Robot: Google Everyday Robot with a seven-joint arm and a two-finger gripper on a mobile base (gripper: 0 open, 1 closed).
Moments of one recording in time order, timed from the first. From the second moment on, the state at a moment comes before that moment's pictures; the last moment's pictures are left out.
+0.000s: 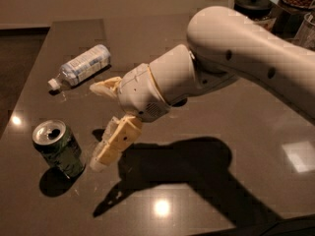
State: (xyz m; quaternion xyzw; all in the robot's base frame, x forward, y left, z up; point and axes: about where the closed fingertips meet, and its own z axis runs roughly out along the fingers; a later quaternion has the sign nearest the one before) arm 0.402 0.108 0.920 -0.67 0.54 0.37 0.34
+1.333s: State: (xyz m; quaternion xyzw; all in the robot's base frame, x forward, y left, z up) arm 0.384 0.188 0.900 -0.68 0.51 0.42 0.33
